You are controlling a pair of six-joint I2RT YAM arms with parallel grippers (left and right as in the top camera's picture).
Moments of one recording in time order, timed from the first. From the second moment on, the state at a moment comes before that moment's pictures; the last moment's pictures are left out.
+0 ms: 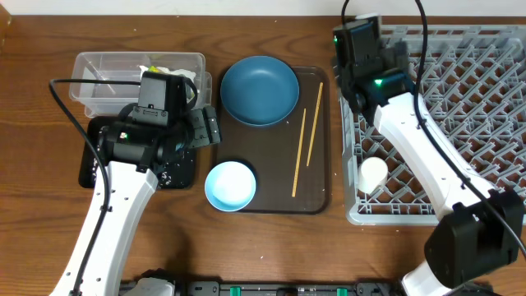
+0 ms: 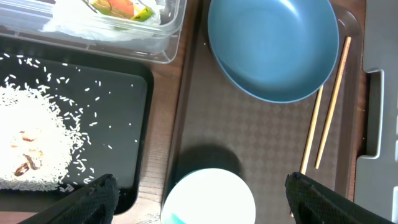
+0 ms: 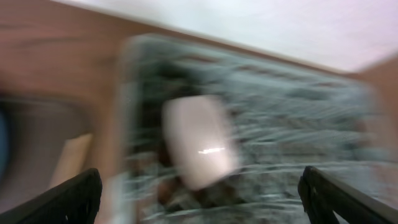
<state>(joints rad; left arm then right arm) -0.19 1.31 1.24 -0.94 0.05 -0.38 0.38 1.77 1.53 -0.59 0.56 0.06</state>
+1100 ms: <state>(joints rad) -0.01 1.16 1.25 -0.94 0.05 -0.38 0.75 2.04 1.52 -0.85 -0.28 0.34</state>
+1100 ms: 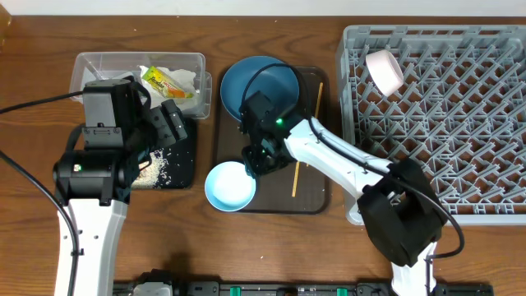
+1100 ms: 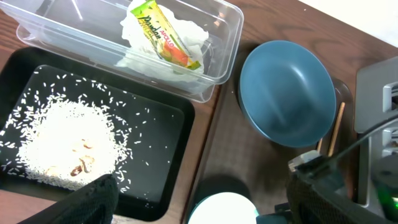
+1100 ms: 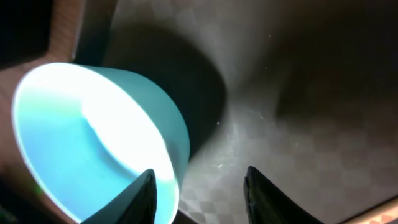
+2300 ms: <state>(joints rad) -0.01 1.17 1.25 -0.94 0.05 -0.38 0.53 1.68 1.53 -1.00 0.18 0.39</state>
